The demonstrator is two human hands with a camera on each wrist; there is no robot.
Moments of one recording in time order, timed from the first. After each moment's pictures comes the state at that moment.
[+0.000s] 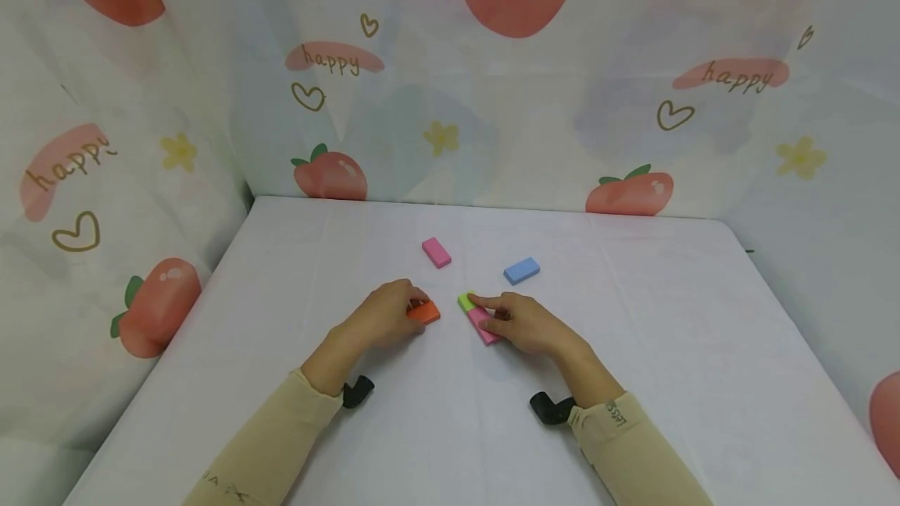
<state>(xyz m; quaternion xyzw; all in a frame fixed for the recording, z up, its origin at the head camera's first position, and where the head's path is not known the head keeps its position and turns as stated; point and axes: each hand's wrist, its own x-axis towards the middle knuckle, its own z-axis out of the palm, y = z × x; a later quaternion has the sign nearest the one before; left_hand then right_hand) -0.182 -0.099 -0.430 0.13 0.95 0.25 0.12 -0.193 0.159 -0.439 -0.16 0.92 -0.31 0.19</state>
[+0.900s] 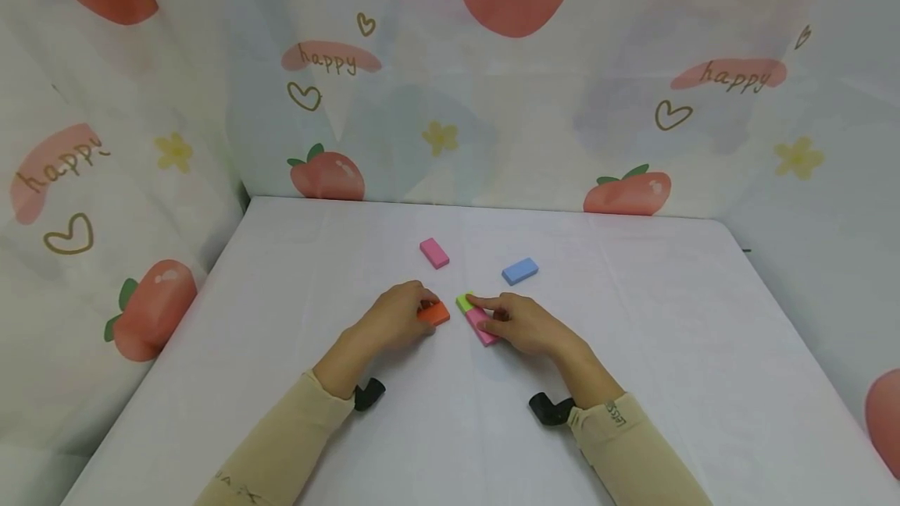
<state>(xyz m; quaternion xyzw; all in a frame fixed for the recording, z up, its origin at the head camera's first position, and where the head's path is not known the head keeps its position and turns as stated) -0.182 -0.081 -0.430 0.13 0.95 0.25 0.12 -0.193 0.158 -0.437 -0.16 0.92 -0.31 0.19</state>
